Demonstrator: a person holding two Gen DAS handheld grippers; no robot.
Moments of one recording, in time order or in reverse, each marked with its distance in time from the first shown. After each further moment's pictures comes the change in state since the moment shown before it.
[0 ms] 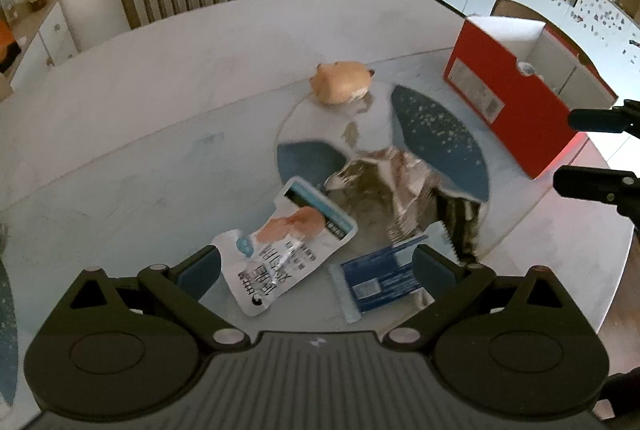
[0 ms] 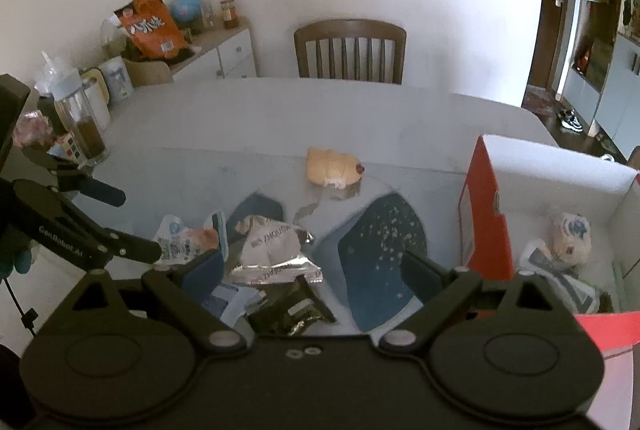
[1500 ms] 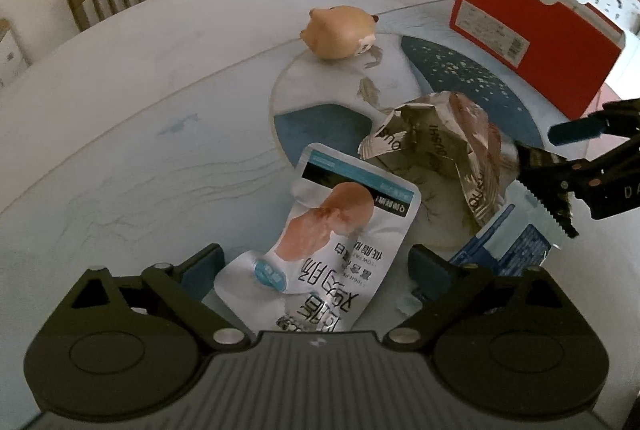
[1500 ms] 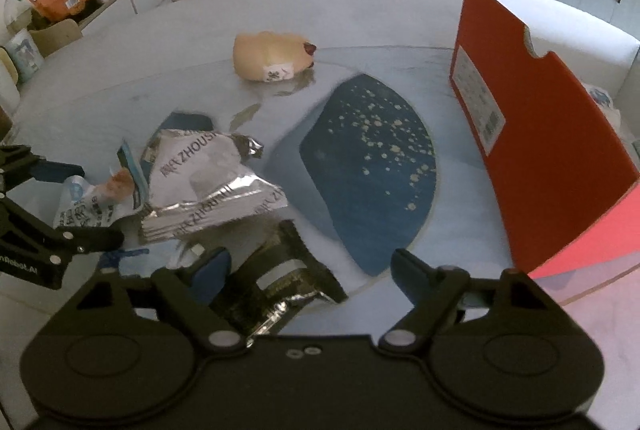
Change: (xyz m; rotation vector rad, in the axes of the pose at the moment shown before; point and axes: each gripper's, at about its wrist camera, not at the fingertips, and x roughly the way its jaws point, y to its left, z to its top) left arm 0.089 0.021 -0.014 0.155 -0.009 -0.036; right arm 0.101 -0.005 -0.045 0.200 0.201 -0.154
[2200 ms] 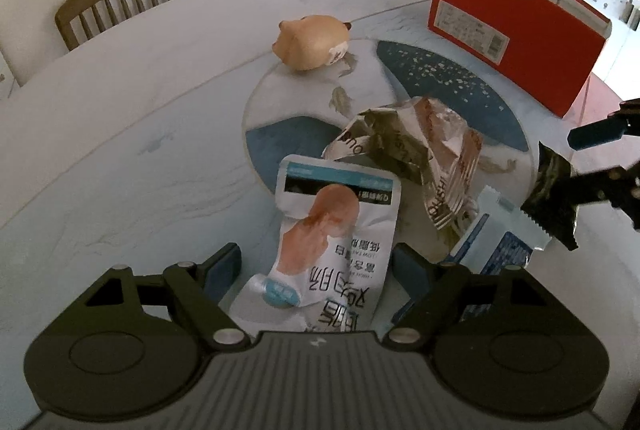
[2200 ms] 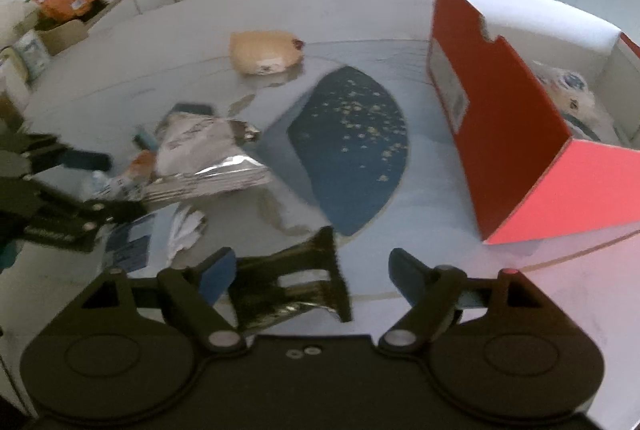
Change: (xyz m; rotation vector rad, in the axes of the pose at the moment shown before) left arm 0.001 -0.018 0.004 0.060 -0.029 -0.016; right arm -0.032 -0.014 -0.014 -0.008 0.007 0.027
